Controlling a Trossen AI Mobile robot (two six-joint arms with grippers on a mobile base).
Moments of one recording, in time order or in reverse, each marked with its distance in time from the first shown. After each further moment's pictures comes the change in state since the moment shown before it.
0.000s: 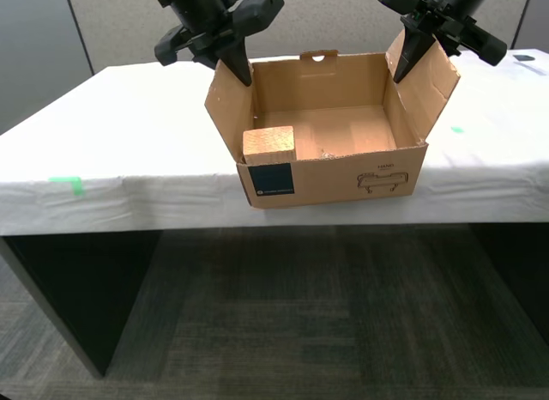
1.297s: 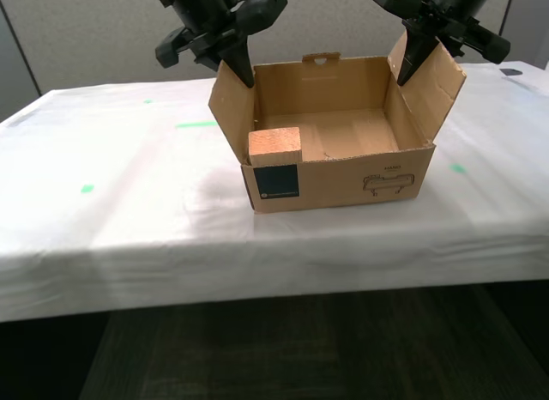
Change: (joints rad) arm 0 0.003 0.000 0.000 -0.019 0.038 -0.050; arm 1 -0.008 0.000 0.001 -0.014 0.008 -0.025
